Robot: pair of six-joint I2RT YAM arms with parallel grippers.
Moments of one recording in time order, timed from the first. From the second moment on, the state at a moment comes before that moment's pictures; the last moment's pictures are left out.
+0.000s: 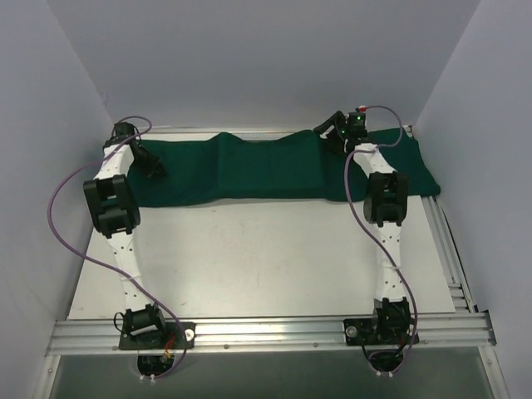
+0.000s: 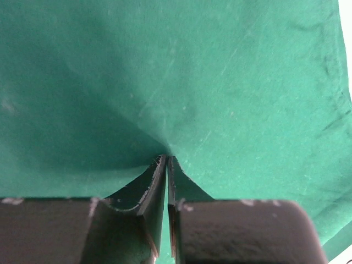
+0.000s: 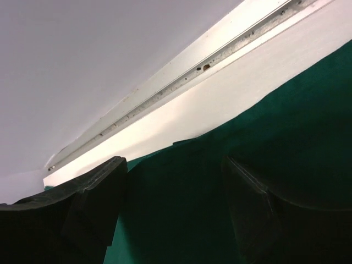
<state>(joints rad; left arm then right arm) 0.20 2.46 2.11 -0.73 0.21 -0.73 0.04 2.66 2.26 -0.15 -0.26 0.86</state>
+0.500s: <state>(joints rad) 0.20 2.46 2.11 -0.75 0.21 -0.74 0.00 2.66 2.18 -0.01 -0.38 0.92</state>
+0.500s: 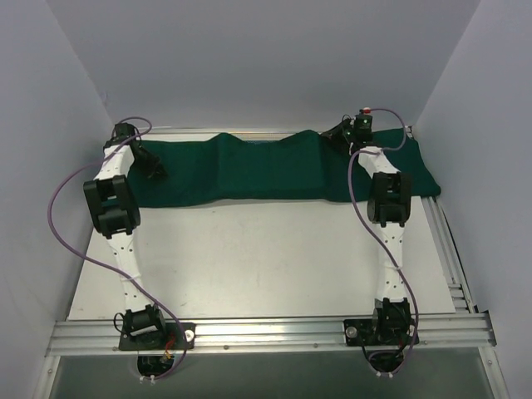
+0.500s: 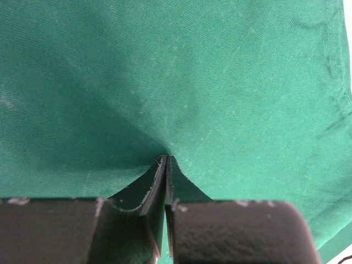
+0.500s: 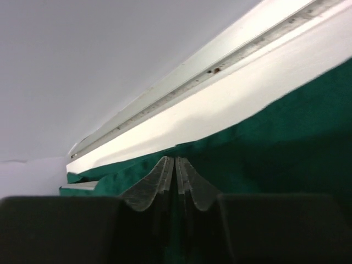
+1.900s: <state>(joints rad) 0.20 2.44 2.07 -0.74 0.21 -0.74 -0.01 2.64 2.12 0.19 -0.62 1.01</state>
